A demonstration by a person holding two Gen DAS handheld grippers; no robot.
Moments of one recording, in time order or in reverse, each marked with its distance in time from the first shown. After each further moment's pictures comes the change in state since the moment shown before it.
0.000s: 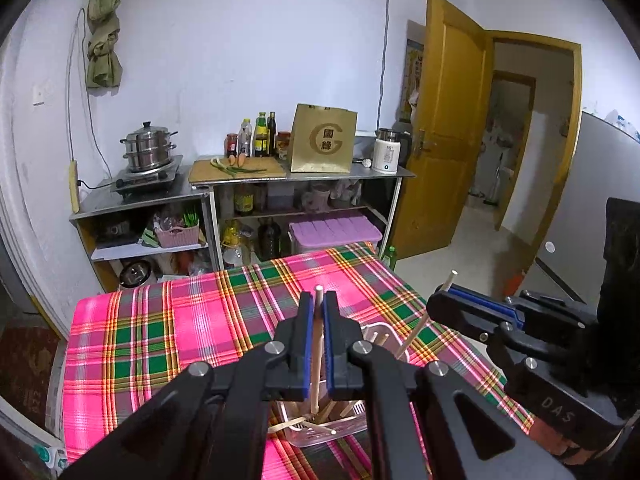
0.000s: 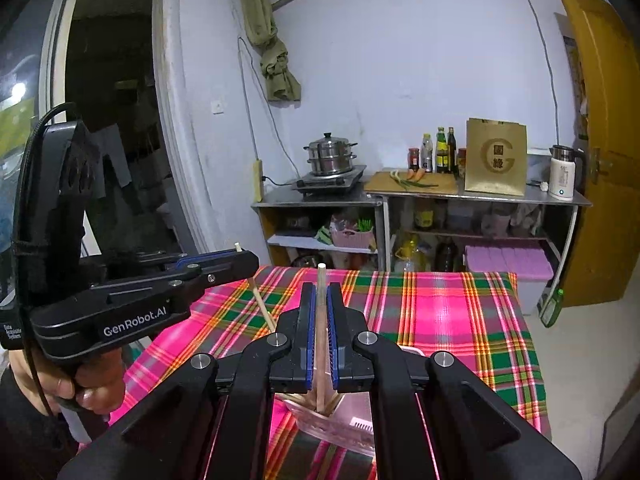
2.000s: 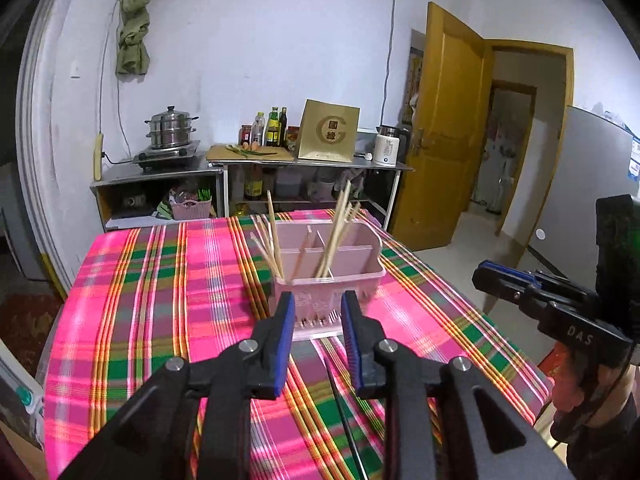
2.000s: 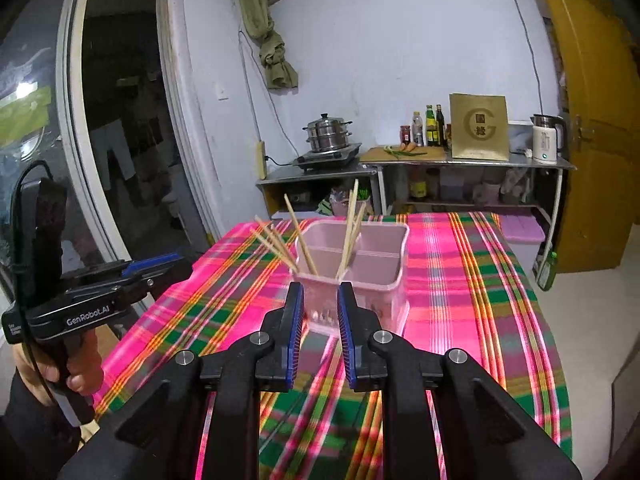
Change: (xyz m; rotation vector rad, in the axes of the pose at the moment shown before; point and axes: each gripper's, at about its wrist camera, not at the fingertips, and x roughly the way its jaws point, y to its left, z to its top) left arm -0.086 -0.023 -0.148 -0.054 -0.048 0.028; right arm -0.094 0.006 -0.119 0.038 0.026 -0.002
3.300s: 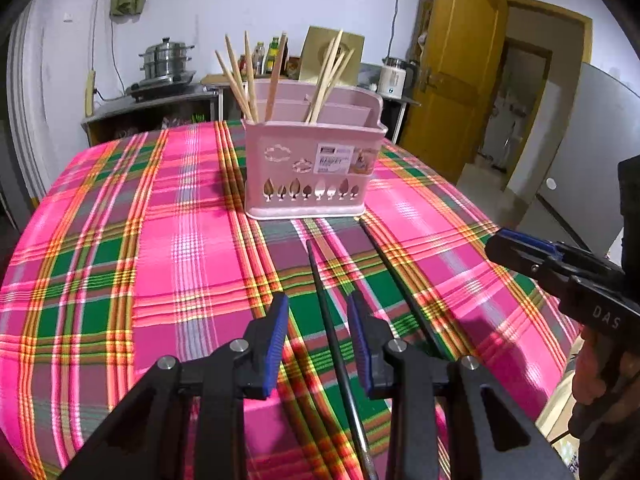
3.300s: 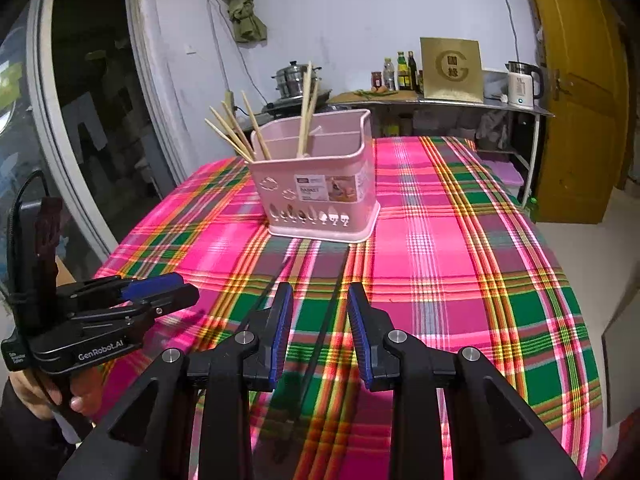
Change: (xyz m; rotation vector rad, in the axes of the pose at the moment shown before) left arm 0.066 -0.020 -0.100 -0.030 0.224 0.007; right arm 0.021 -0.024 -0.086 0.047 0.163 -0.092
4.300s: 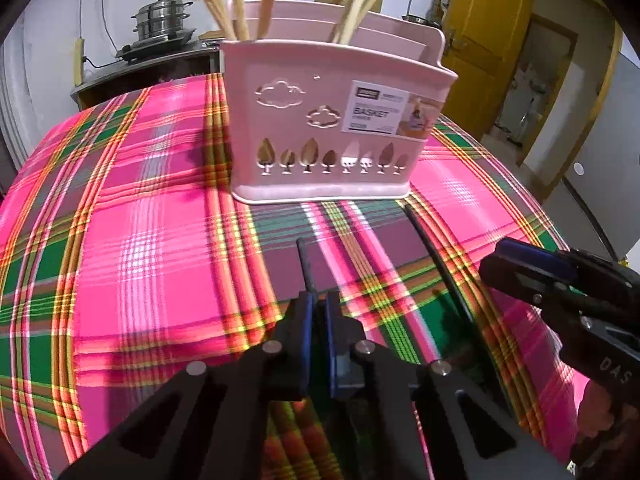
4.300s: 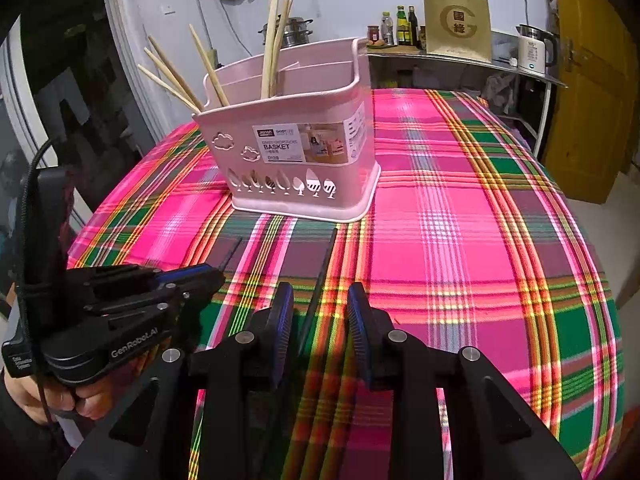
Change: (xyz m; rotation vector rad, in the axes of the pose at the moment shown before) left arm 0.085 0.009 0.021 -0.020 0.147 0.032; right arm 0.080 -0.008 0.012 0.002 0.166 -0.019
